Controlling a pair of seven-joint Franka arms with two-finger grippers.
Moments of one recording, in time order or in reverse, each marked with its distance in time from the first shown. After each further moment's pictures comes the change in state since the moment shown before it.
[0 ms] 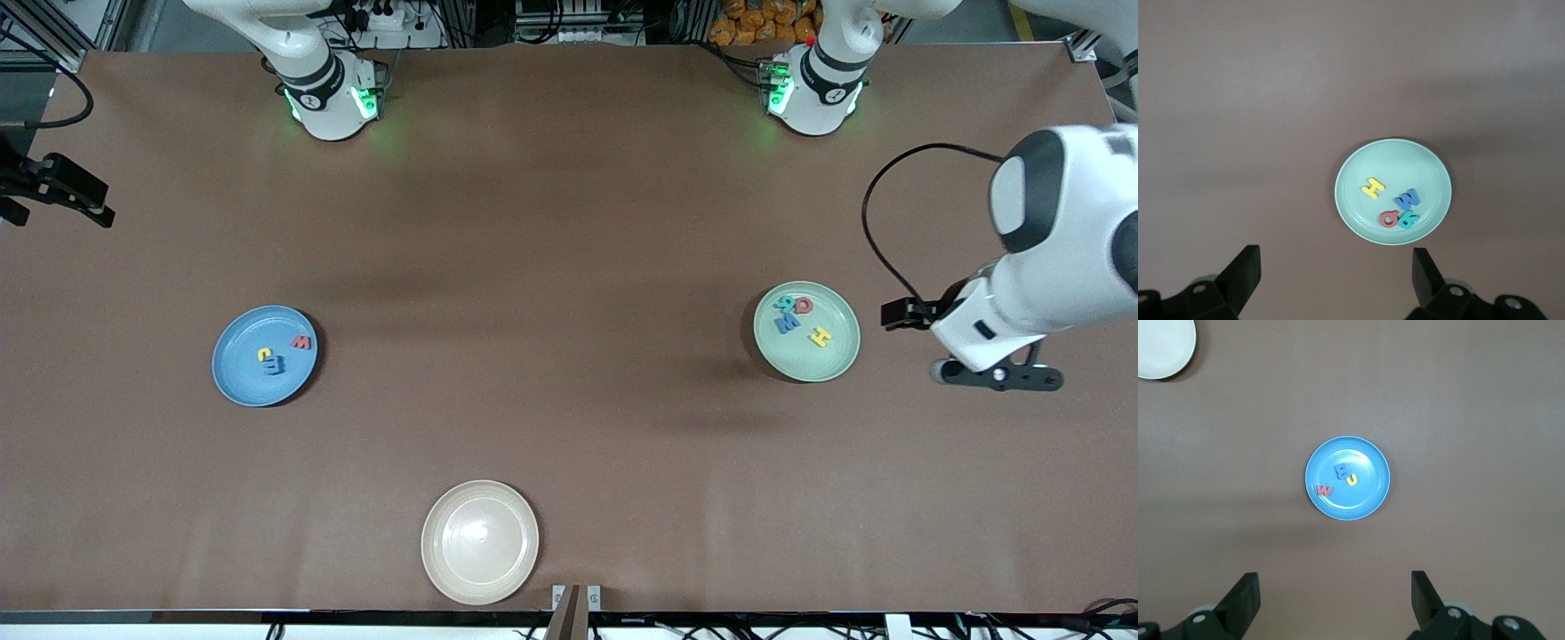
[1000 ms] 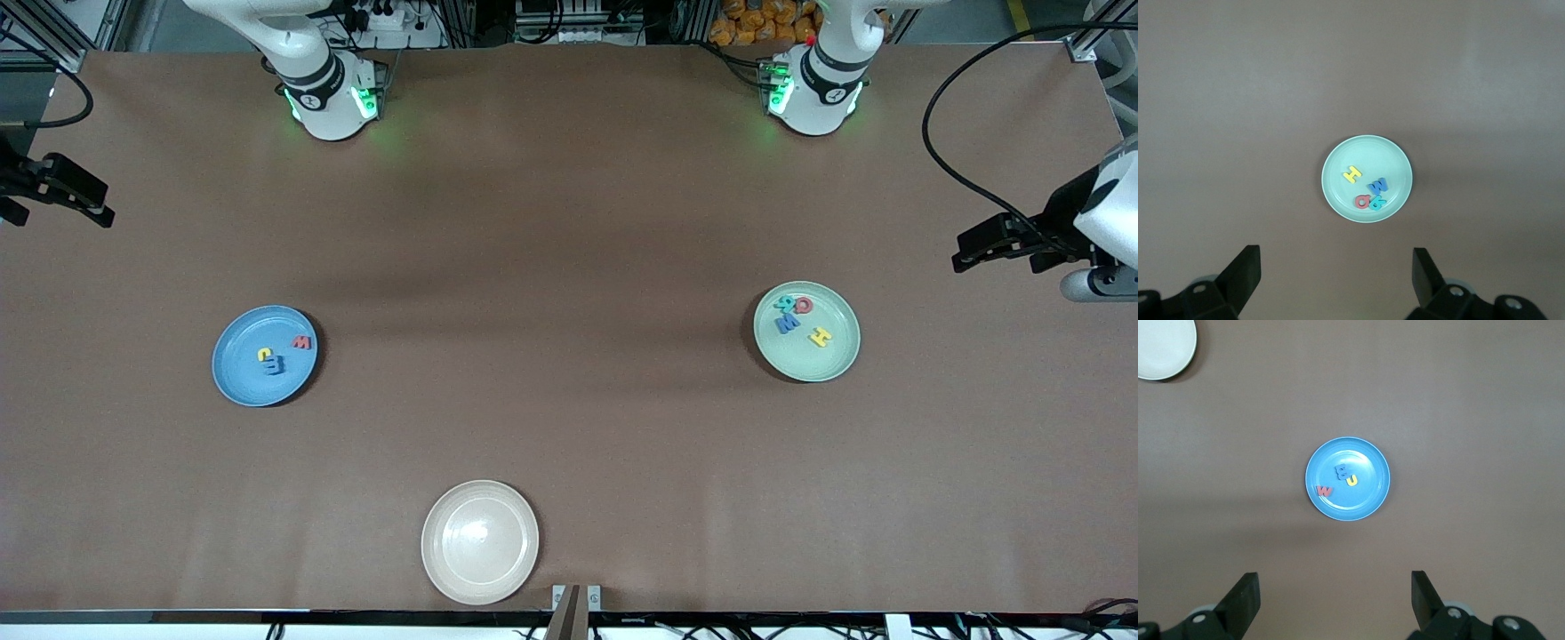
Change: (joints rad) left arm 0.354 -0.201 -0.363 0.019 -0.001 -0.115 -0.115; right arm 0.000 0.000 0.000 0.002 0.000 0.001 0.000
